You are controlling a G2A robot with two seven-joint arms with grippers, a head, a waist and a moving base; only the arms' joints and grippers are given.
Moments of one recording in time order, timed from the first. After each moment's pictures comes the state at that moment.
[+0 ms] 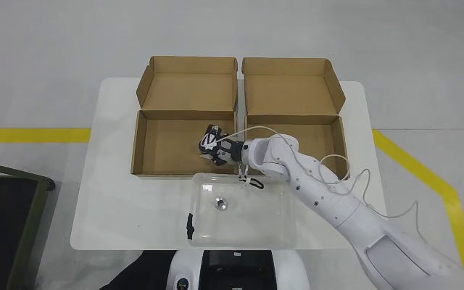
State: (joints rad) left arm -0.37 -0.34 -0.25 -1.16 3.07 0.41 0.06; right arm -0.62 -1.34 0.59 -1.24 -1.06 -0.49 0.36
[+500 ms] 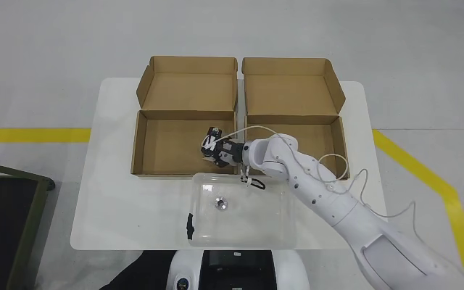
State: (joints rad) left arm -0.37 -0.34 -0.25 -1.16 3.07 0.41 0.06; right arm -0.62 -1.36 0.61 -1.20 -1.06 -0.53 0.40
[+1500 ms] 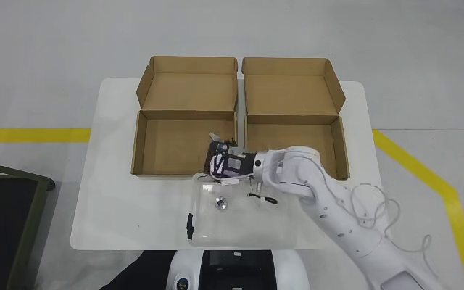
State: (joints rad) left arm -0.37 -0.34 -0.25 -1.16 3.07 0.41 0.06; right arm -0.90 -1.26 0.86 -1.75 -1.15 -0.65 0.51
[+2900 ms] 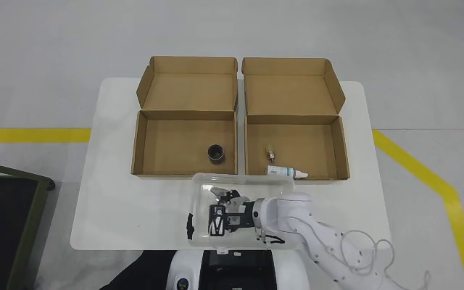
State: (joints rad) left arm -0.37 -0.34 -0.25 -1.16 3.07 0.41 0.06; right arm -1.15 -1.20 0.80 -1.80 -1.48 -0.76 0.47
